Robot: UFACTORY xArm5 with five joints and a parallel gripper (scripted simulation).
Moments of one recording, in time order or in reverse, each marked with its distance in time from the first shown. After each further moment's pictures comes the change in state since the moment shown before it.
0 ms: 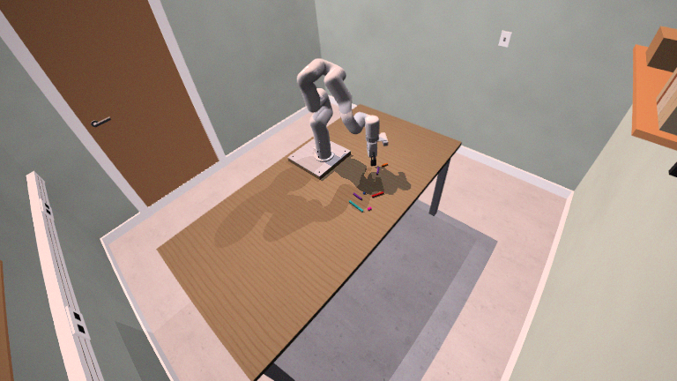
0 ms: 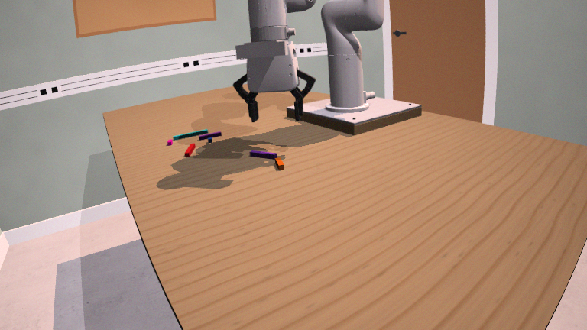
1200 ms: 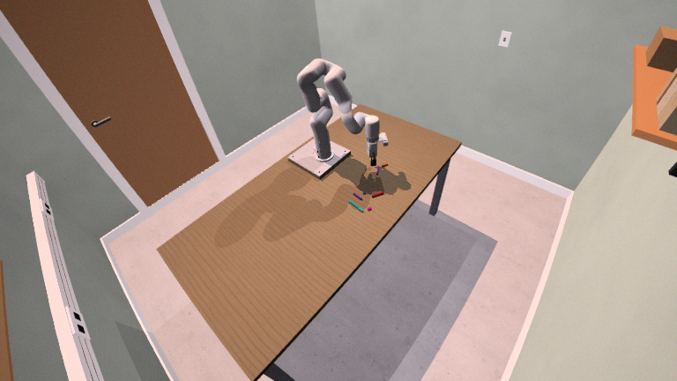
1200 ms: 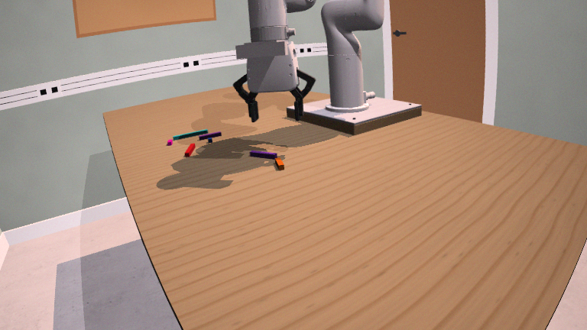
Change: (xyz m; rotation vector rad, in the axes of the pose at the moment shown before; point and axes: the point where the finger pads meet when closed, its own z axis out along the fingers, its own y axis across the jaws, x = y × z) arm 0.000 0.000 0.000 0.000 0.000 0.000
